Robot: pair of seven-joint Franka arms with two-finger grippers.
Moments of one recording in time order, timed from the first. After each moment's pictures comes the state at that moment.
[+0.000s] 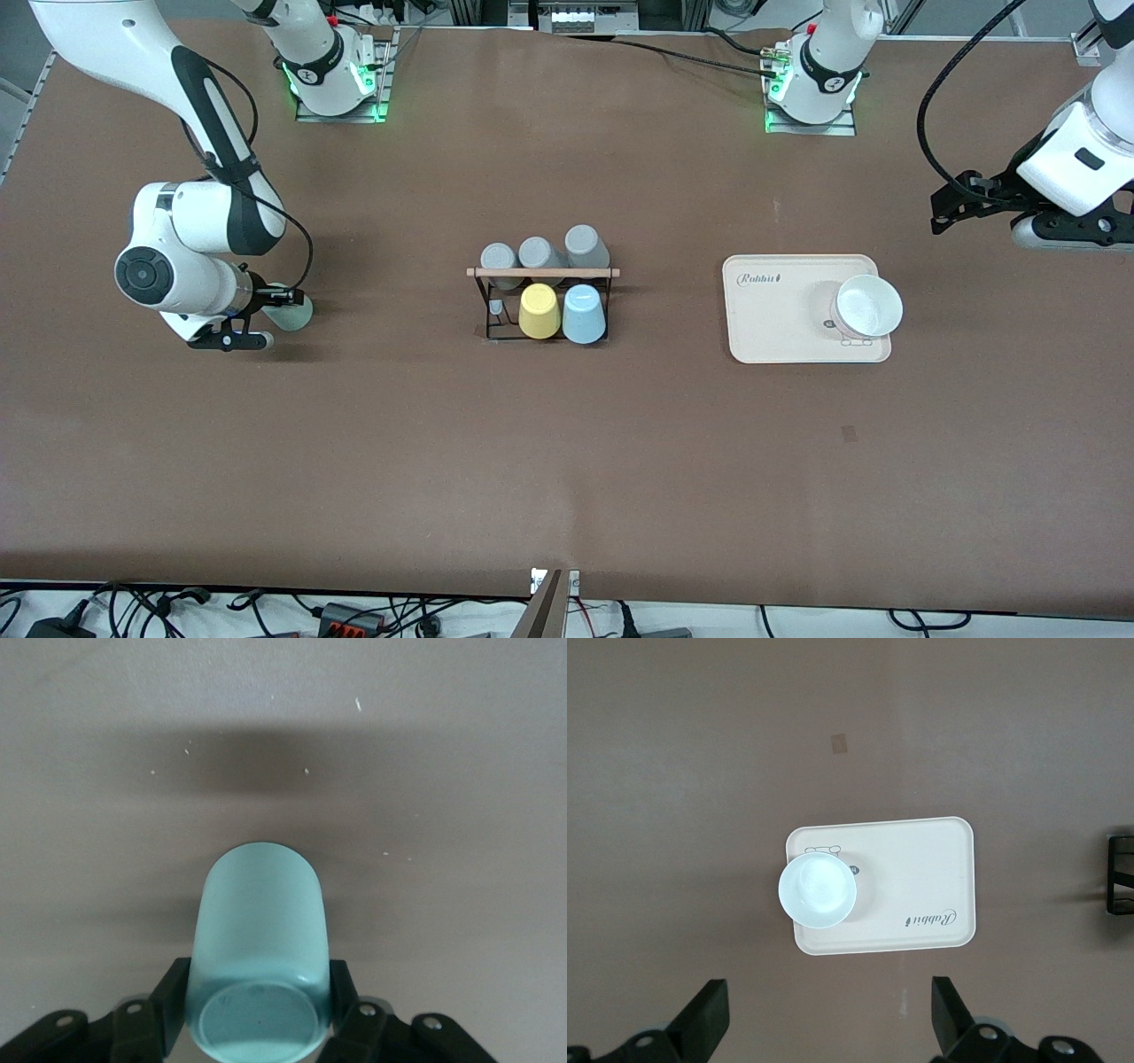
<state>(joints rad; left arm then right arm) -0.03 -0.02 -0.04 -1.66 0.02 1.62 -0.03 0.07 0.39 -0.06 -2.07 -0.05 2.21 0.05</state>
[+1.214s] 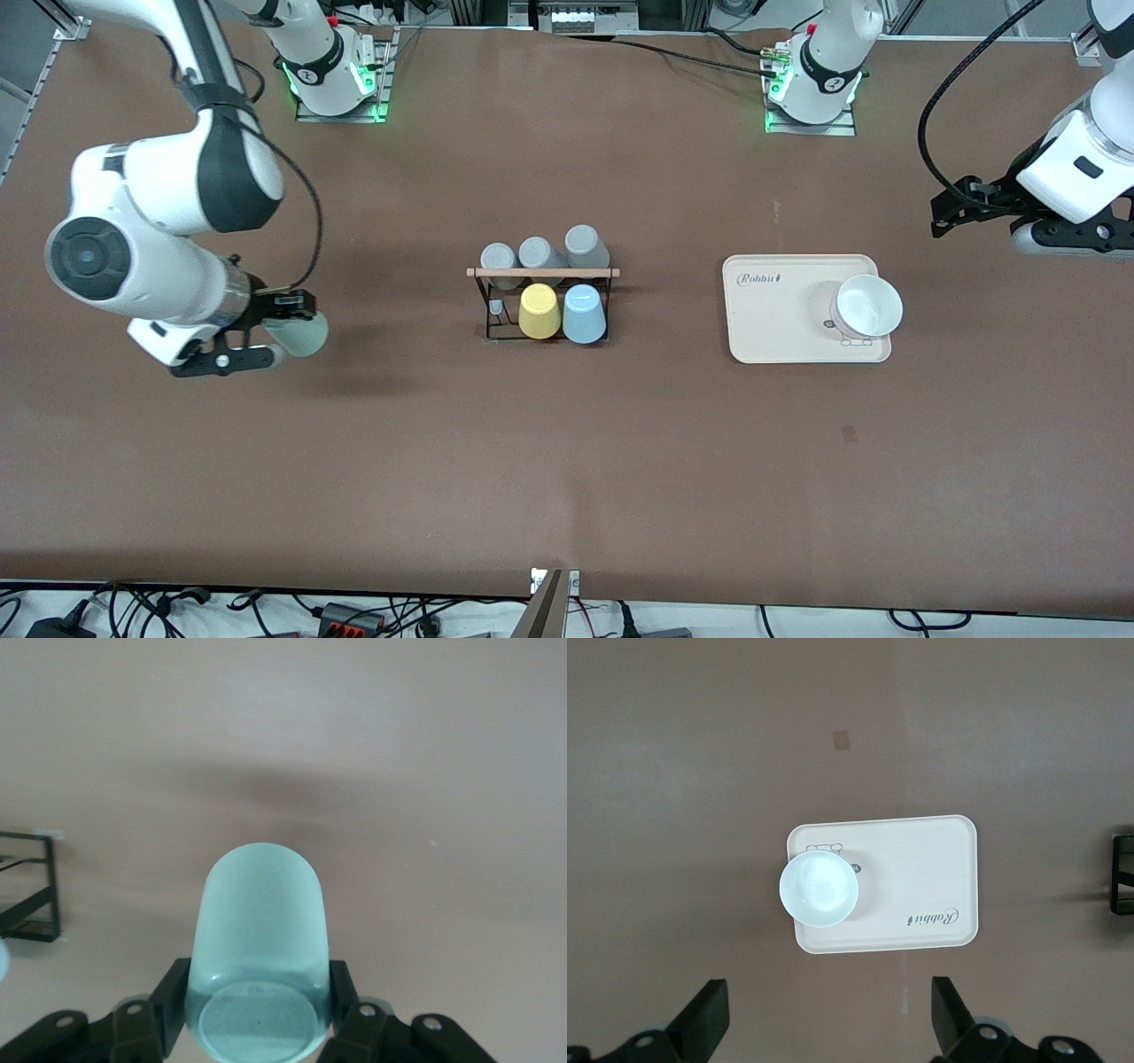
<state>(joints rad) -0.01 -0.01 -0.05 -1.66 0.02 1.62 -0.03 0.27 0.40 -0.05 -1.53 0.01 1.76 0.05</state>
